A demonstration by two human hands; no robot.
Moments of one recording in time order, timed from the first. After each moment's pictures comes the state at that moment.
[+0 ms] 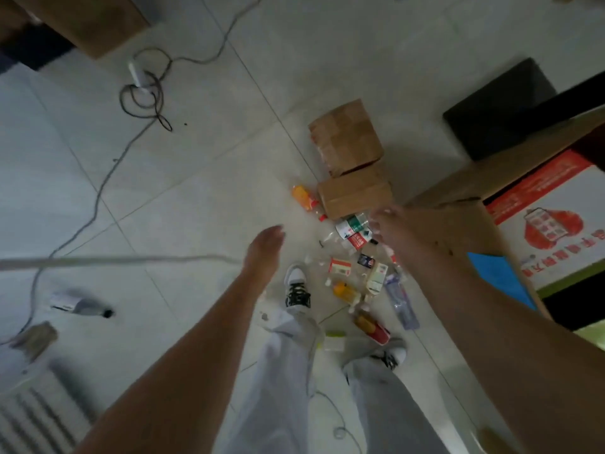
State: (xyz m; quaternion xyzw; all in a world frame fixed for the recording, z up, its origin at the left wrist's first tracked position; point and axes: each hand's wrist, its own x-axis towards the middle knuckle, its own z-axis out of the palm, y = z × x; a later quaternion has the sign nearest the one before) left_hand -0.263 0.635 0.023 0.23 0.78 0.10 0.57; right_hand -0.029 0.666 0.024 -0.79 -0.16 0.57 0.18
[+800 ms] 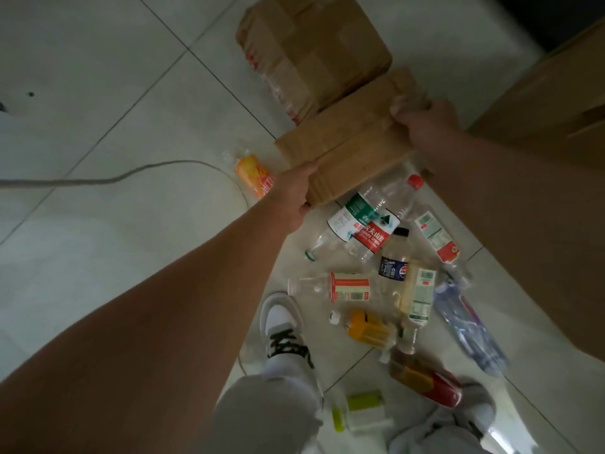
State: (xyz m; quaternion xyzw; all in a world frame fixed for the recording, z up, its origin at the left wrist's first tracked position) left_hand -0.145 0.736 -0.345 0.12 0.68 0.11 0.71; right_hand 0.071 0.759 -0.344 -0.85 -0.21 0.42 0.25
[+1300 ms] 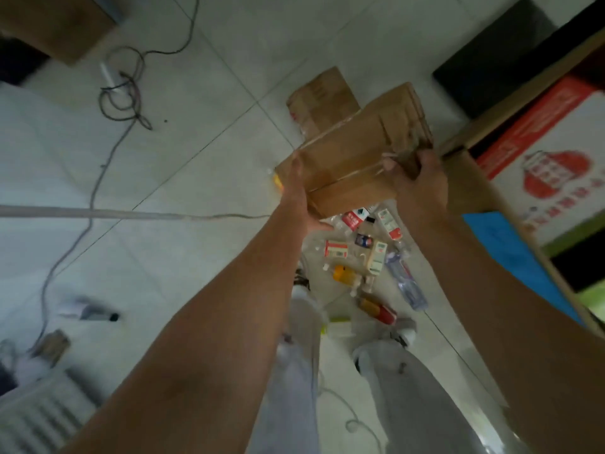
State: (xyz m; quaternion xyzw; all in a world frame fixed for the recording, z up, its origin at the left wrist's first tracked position) left_hand -0.136 0.673 0.026 -0.07 0.68 0.21 0.70; right_hand 0.027 0.635 0.049 -0.80 -0.33 0.39 0.30
